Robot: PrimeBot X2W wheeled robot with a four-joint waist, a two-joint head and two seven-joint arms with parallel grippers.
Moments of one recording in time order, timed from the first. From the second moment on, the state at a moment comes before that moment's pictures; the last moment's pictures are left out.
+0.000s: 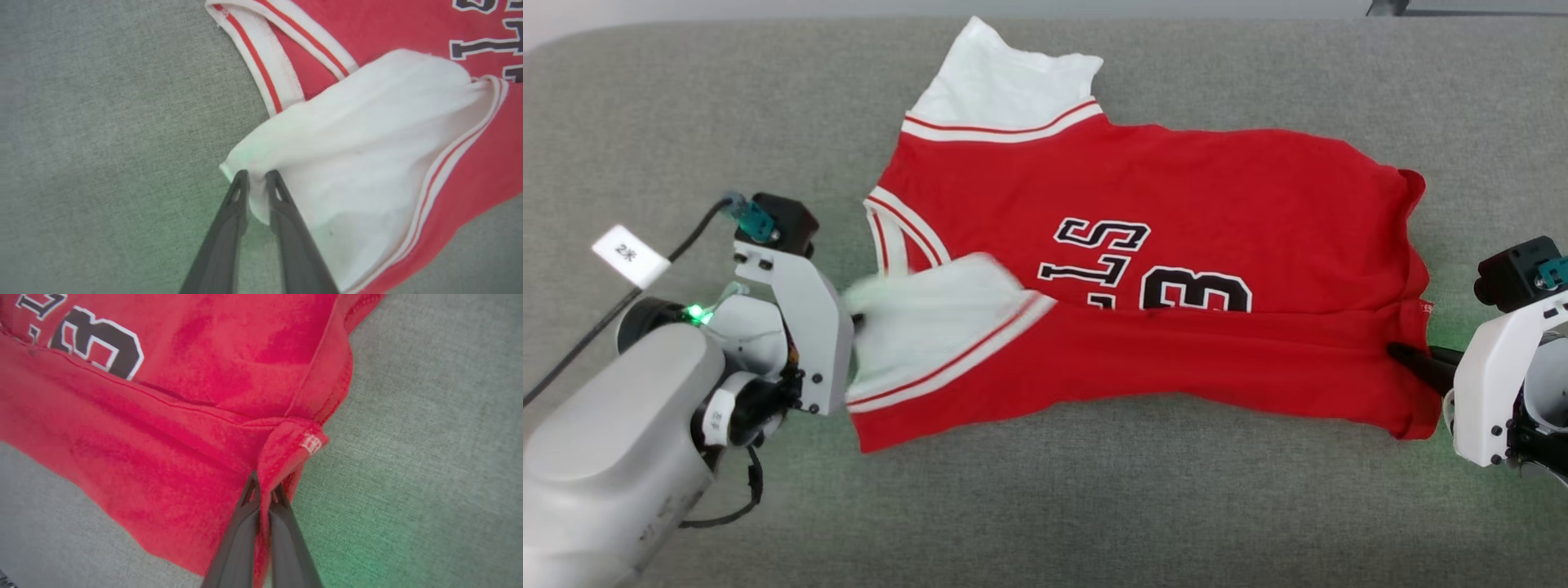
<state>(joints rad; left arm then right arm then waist) -0.83 0.70 -0.88 0.30 -1.01 0.15 0.57 -0.54 -0.69 0.54 0.25 0.90 0.13 0.55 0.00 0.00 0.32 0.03</state>
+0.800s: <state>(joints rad) -0.71 0.79 -0.85 0.08 -1.14 0.35 0.72 -0.51 -0.68 0.47 0.16 0.75 0.13 0.33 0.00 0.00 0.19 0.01</state>
